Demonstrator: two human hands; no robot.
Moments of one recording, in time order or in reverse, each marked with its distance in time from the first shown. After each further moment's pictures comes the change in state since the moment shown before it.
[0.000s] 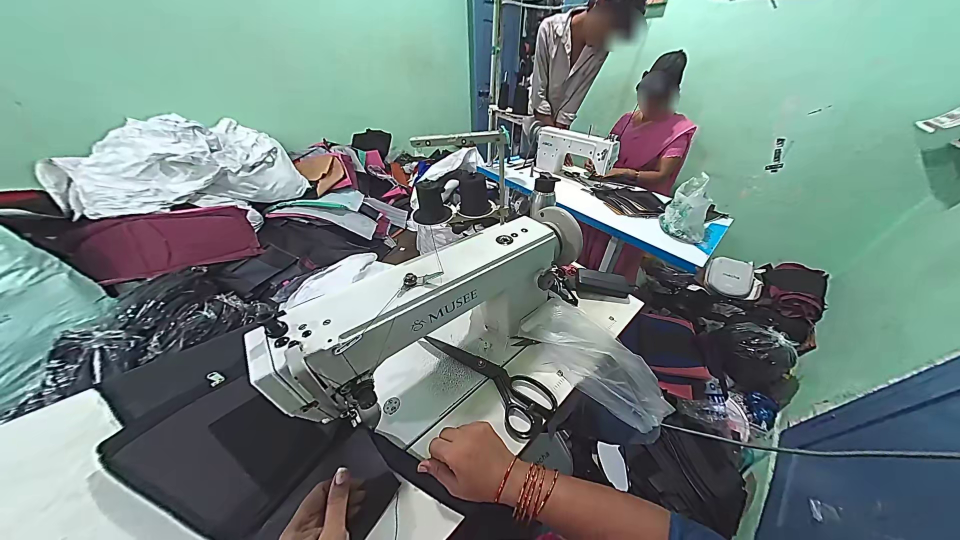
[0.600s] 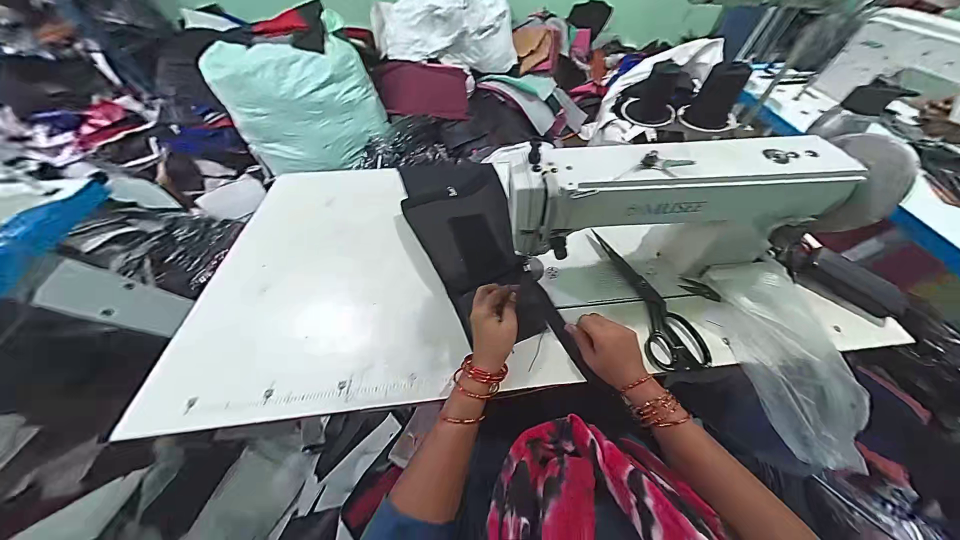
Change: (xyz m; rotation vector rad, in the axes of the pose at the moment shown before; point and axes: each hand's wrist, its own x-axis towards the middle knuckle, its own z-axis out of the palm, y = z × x) left_hand 0.002 -0.004 0.009 0.180 0.225 0.103; right_hand 0.000 0.003 0.002 -0.091 0.063 -0.015
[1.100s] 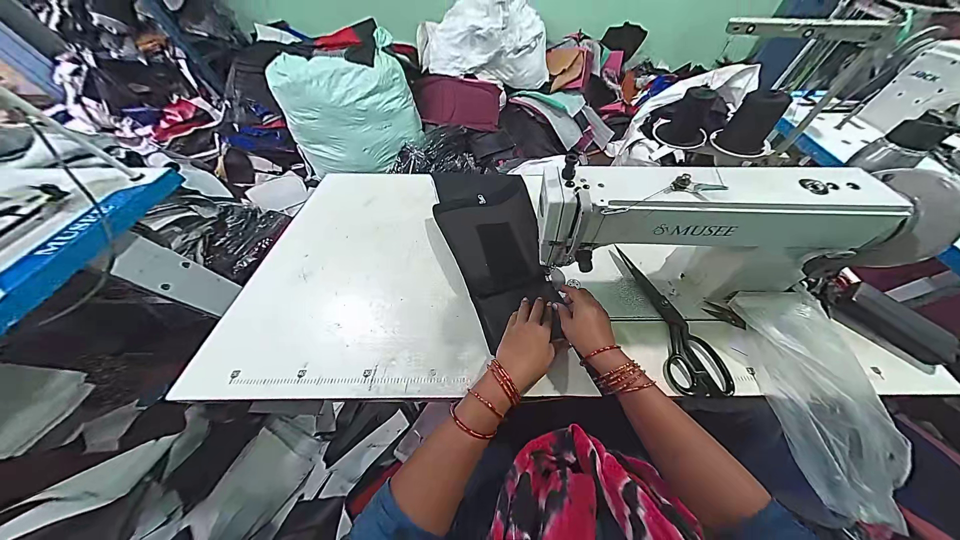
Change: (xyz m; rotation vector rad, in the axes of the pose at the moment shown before) left_hand 0.012 0.057 -0.011 0.795 -0.910 -0.110; right_hand 0.091 -0.053 0.003 0.198 -0.453 0.459
